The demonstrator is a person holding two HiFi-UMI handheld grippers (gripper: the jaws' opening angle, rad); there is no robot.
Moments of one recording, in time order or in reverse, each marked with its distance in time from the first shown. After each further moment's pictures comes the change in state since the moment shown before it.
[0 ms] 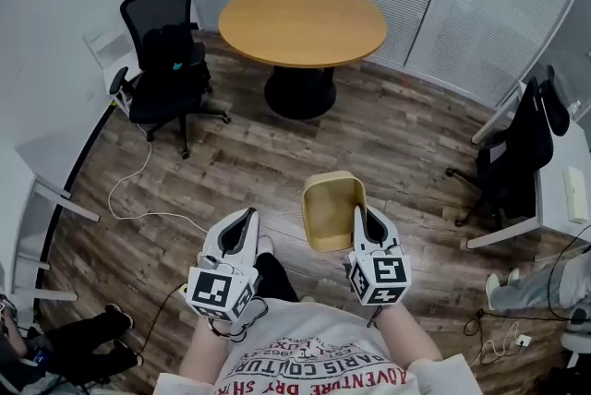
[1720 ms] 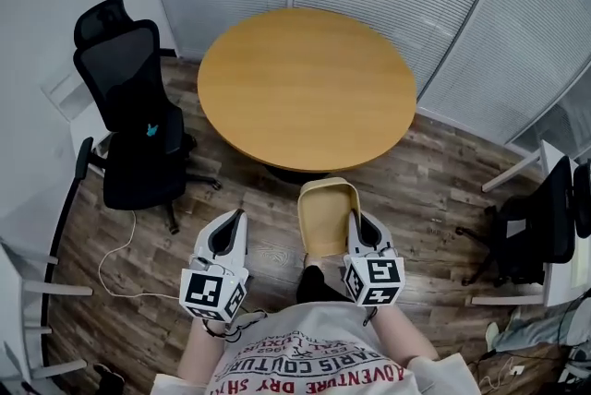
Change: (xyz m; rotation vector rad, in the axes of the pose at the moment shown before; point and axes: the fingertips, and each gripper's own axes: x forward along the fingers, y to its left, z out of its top) left arm 0.419 0.334 0.046 -0.034 0.019 -0.006; right arm 0.502 -0.064 0.111 0.012 0.079 -0.051
